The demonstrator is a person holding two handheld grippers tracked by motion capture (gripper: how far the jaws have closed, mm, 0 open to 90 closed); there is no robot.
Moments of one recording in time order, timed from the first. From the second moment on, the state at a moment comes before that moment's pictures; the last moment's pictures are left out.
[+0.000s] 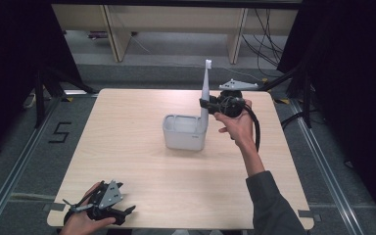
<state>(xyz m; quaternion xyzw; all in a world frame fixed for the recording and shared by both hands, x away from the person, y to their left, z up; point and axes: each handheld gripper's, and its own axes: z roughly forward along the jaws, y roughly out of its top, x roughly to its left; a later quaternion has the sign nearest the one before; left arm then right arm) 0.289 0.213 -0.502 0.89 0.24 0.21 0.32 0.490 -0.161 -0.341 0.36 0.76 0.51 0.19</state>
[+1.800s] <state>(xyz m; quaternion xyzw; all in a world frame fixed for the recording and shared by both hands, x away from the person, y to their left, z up) 0.289 0.213 -0.501 0.89 0.24 0.21 0.32 0.505 -0.147 -0.386 0.38 0.78 0.46 0.19</state>
